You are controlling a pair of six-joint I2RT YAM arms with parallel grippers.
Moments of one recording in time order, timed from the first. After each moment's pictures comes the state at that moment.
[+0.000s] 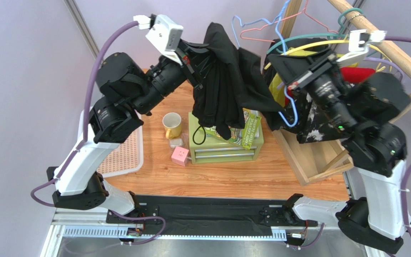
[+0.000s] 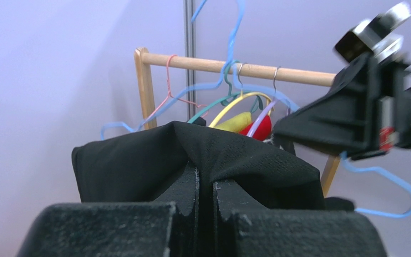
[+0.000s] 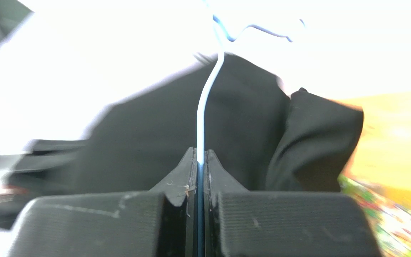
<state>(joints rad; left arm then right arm) -1.05 1.44 2.18 -0.37 -0.11 0.01 0.69 1.14 1.99 -0.68 0.17 0.79</state>
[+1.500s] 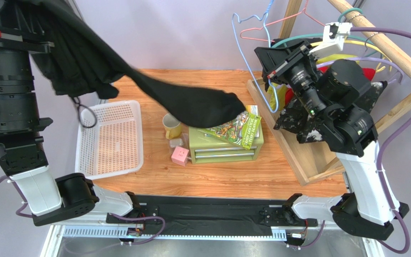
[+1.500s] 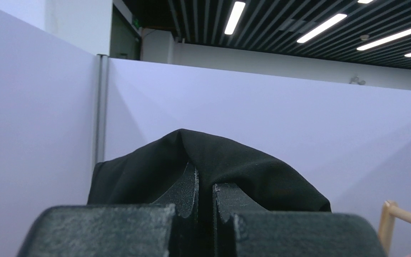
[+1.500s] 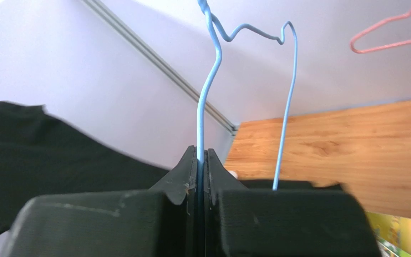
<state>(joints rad) -1.01 1.34 2.55 -0.14 -0.66 0.70 0.69 1.22 1.97 -0.57 0.25 0.70</state>
